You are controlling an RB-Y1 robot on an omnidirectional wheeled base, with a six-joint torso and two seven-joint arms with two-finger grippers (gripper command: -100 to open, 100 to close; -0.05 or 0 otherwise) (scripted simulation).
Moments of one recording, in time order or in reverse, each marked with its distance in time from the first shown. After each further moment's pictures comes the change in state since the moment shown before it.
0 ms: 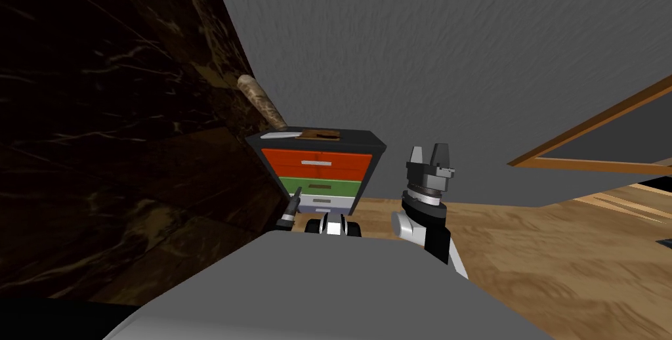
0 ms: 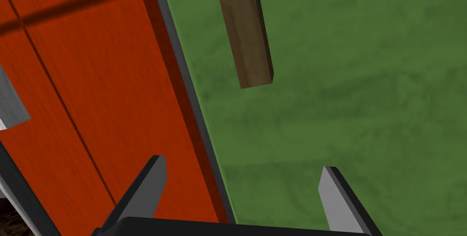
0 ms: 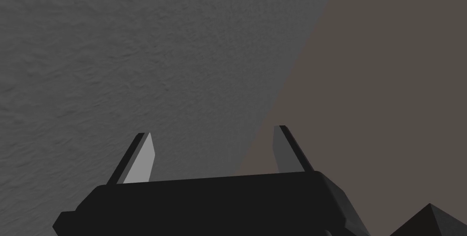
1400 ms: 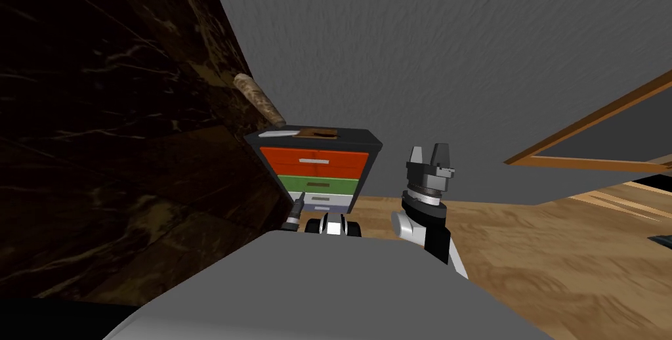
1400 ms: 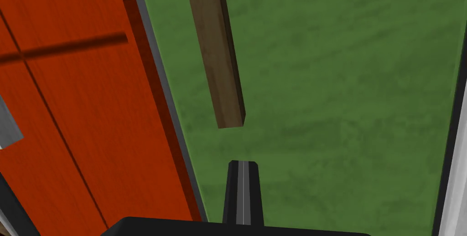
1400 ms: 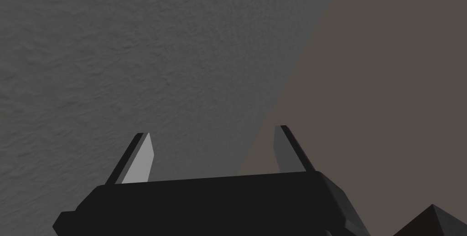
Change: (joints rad) left arm -0.008 -0.067 -0.003 0.078 -0.010 -0.011 0.004; right arm -0.001 0.000 0.000 0.000 0.000 0.000 0.000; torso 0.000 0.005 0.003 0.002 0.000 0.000
